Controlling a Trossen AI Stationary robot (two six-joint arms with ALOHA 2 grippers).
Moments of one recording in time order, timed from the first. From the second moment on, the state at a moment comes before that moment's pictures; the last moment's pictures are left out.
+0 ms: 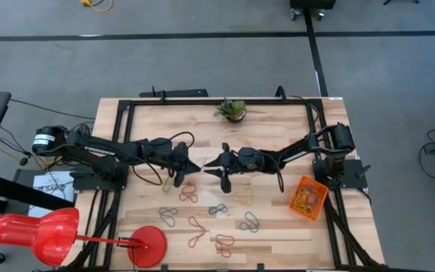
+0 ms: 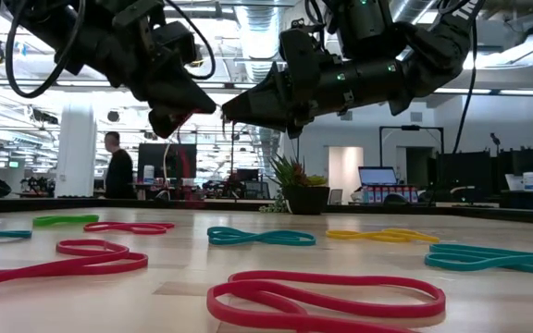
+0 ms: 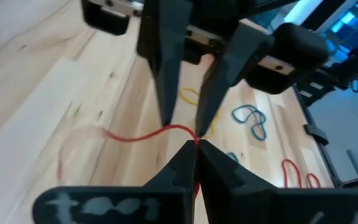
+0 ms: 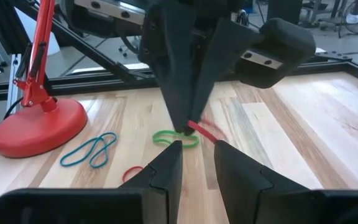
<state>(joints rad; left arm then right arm) 0.05 1.25 0.52 0.31 0.18 -0.37 0.05 1.89 0.85 0.82 0.00 0.05</state>
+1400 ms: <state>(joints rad) 0.05 1.25 0.52 0.47 0.14 -0.30 0.05 1.88 0.85 0.82 0.00 0.05</state>
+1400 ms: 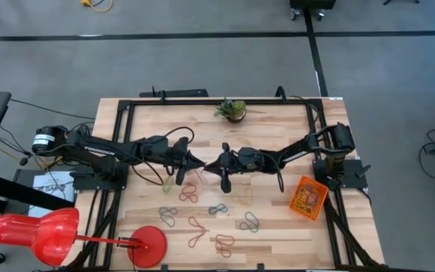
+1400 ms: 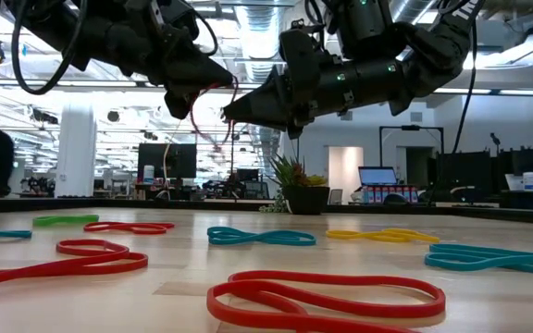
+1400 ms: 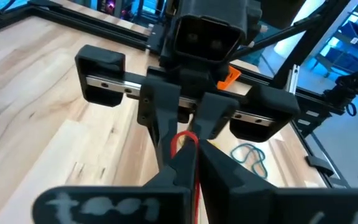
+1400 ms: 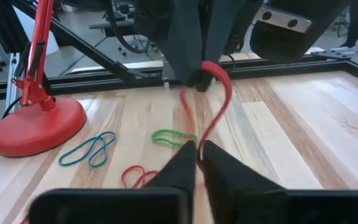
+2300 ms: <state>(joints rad) 0.05 1.25 0.52 0.26 0.08 -0.36 0.06 1.75 0.85 0.53 0.11 0.08</state>
